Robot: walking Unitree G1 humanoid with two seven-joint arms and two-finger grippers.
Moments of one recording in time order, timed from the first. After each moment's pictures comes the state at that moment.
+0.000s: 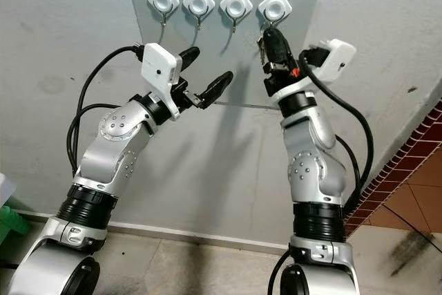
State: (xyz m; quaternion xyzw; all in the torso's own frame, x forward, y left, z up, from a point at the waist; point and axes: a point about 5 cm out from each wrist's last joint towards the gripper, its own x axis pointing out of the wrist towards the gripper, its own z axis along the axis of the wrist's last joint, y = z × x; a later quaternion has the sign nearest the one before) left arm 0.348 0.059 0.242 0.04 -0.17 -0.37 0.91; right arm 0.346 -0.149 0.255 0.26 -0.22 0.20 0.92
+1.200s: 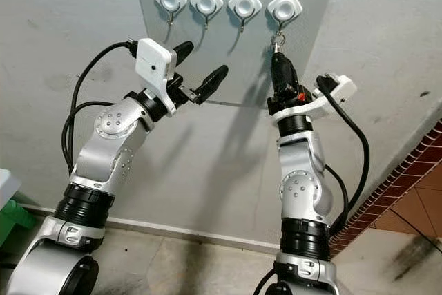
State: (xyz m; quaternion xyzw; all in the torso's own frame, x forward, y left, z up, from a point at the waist) left arm 0.348 0.065 0.246 0.04 -0.18 -0.35 0.92; right arm 0.333 -0.147 0.217 0.40 -0.21 0.16 0.88
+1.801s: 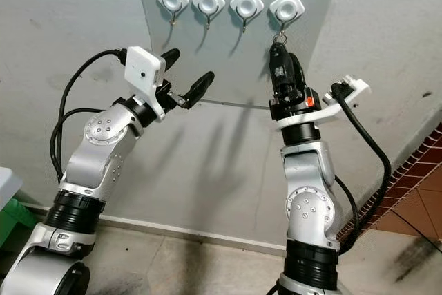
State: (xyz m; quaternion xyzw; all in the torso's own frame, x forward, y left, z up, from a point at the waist) left arm 0.347 0.082 0.230 0.05 -0.16 -0.32 0.93; right arm 0.296 -0.146 0.234 0.36 -0.24 0.20 0.88
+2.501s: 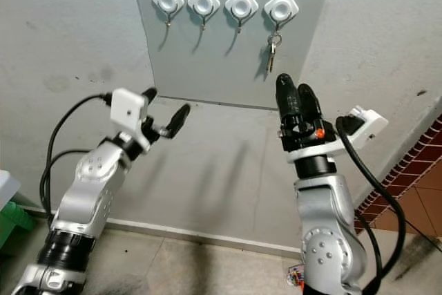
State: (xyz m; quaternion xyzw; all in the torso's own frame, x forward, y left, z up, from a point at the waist) left arm 0.327 0.125 0.147 0.04 -0.06 -0.21 0.98; right arm 0.263 -0.163 0.207 0.33 -0.20 0.15 0.91
